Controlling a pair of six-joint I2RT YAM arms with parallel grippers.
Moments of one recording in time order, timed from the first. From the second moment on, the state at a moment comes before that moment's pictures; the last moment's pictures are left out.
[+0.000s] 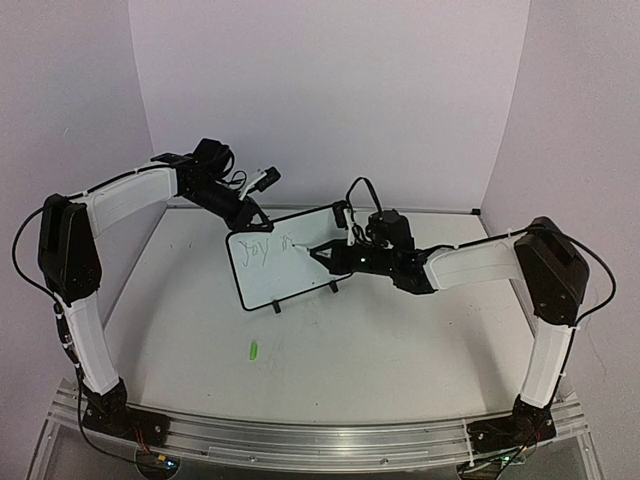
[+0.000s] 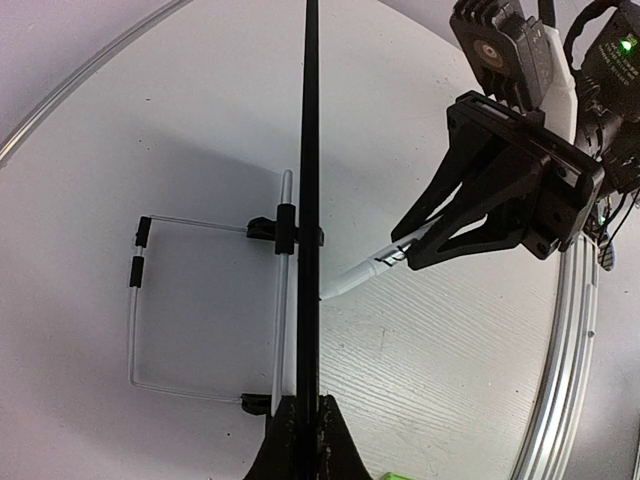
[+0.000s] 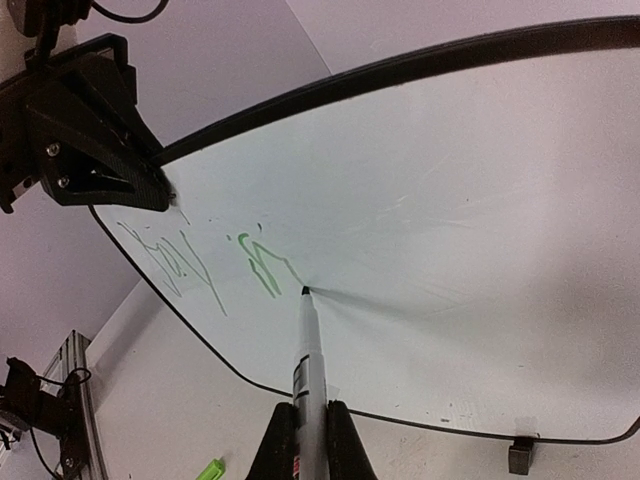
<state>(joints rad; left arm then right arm) -0.46 1.87 1.71 -0.77 0.66 0.37 0.75 1.92 1.16 0.44 -0.27 0.44</state>
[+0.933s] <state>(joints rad) -0.46 1.87 1.71 -0.77 0.67 0.37 0.75 1.79 1.06 0.41 -0.29 0.44</state>
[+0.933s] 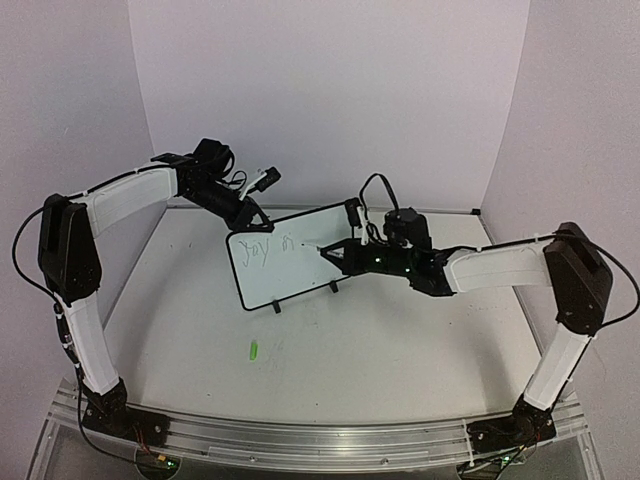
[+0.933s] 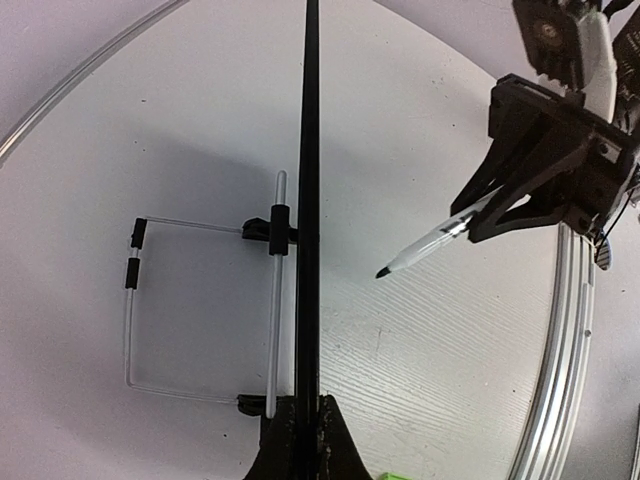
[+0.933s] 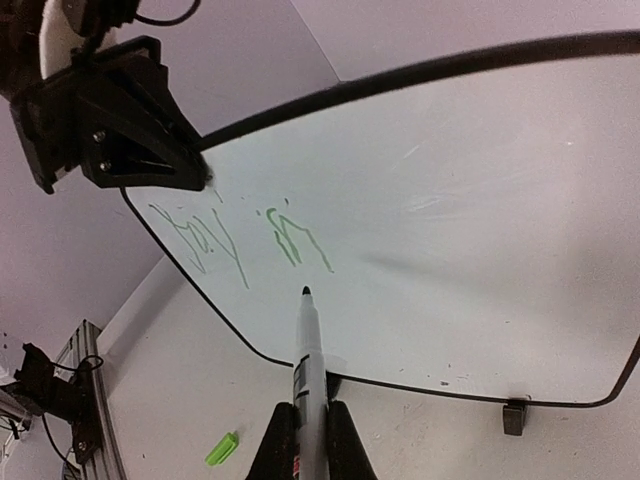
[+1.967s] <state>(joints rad) -0.46 1.87 1.71 -0.77 0.67 0.37 0.63 1.86 1.17 0.45 -0.49 0.45</state>
